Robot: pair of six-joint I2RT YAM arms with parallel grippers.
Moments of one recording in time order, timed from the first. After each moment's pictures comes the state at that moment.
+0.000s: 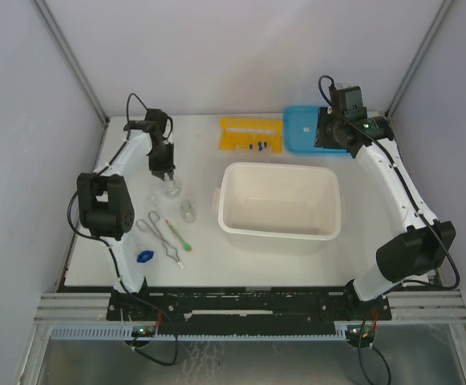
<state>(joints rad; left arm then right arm) -0.13 1.97 1.68 -0.99 -0.03 -0.18 0.24 1.56 1.69 -0.91 0.13 0.26</state>
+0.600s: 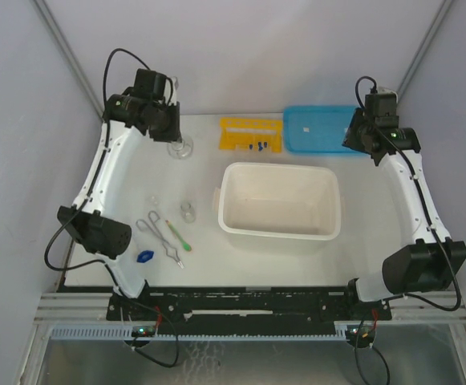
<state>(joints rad) -0.27 1.78 2.08 -1.20 -0.02 -0.20 0.06 1.45 1.56 -0.84 0.16 0.31</state>
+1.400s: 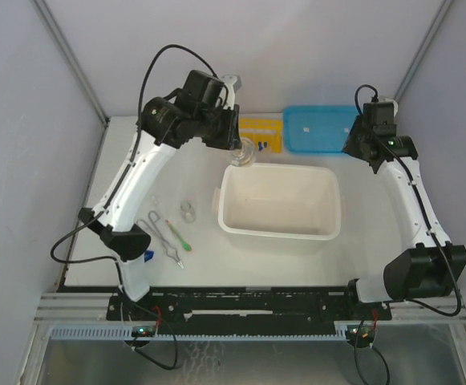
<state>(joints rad) -0.68 1.84 2.41 -1.30 0.04 -0.35 0.05 1.41 1.45 -0.78 0.18 0.35</state>
